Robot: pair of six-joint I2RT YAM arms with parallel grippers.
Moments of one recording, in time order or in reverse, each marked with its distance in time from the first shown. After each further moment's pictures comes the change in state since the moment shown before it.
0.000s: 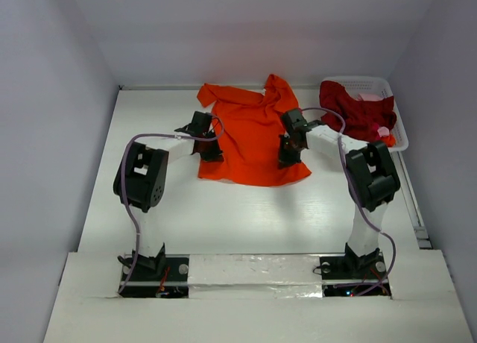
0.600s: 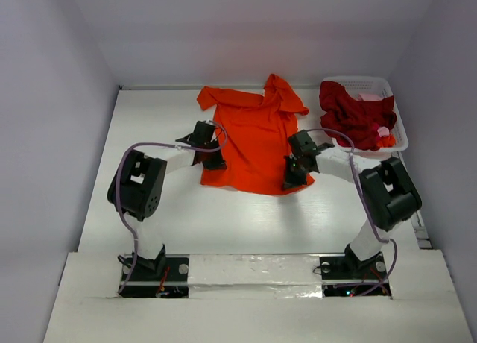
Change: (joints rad) left arm -0.052 -0.077 -0.132 0.104 -0.004 -0.012; right arm 0.032 -0.190 -0.335 0.154 -0.093 0.018
